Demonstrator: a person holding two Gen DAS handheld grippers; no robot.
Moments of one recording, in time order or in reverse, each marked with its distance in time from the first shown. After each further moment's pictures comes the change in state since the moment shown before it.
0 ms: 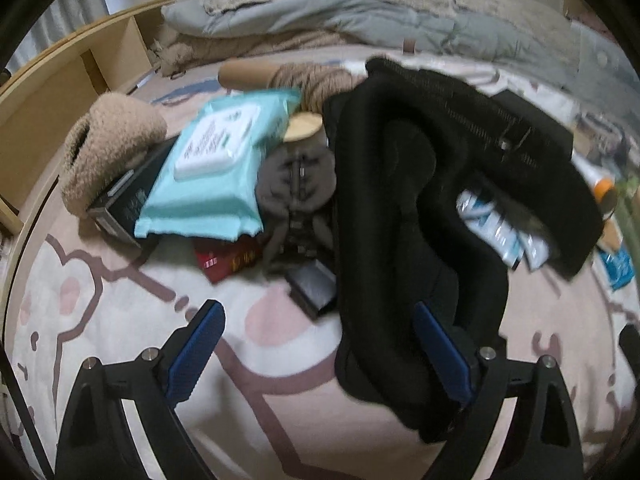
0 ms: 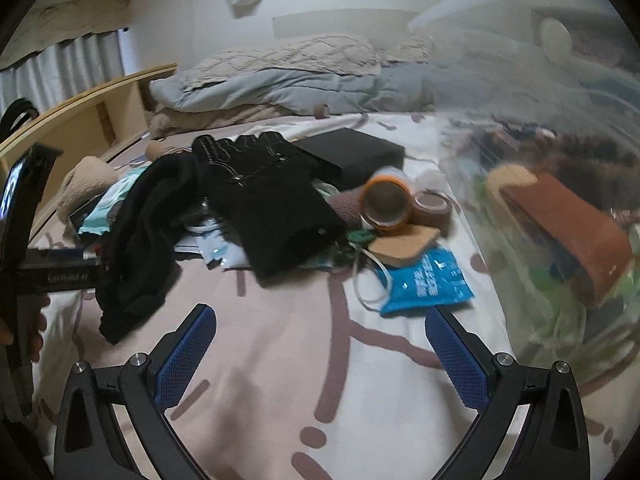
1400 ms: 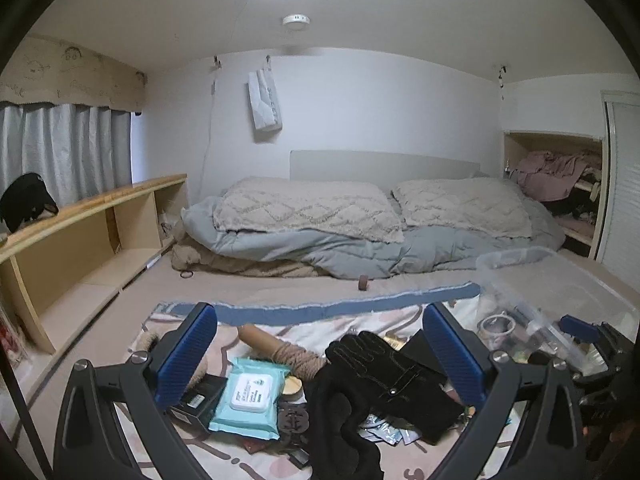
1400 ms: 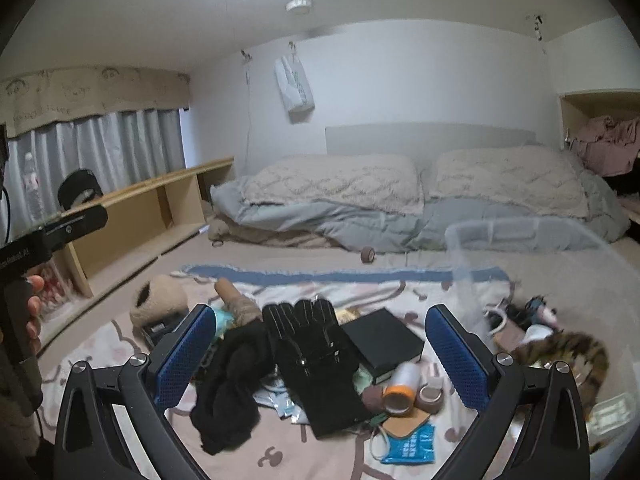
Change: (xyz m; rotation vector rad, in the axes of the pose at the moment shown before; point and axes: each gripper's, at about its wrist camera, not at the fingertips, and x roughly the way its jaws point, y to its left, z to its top) left arm -0.227 0.029 0.058 -0.056 -0.692 -0.143; right arm -0.102 0.022 0.122 -0.120 -0.312 0.173
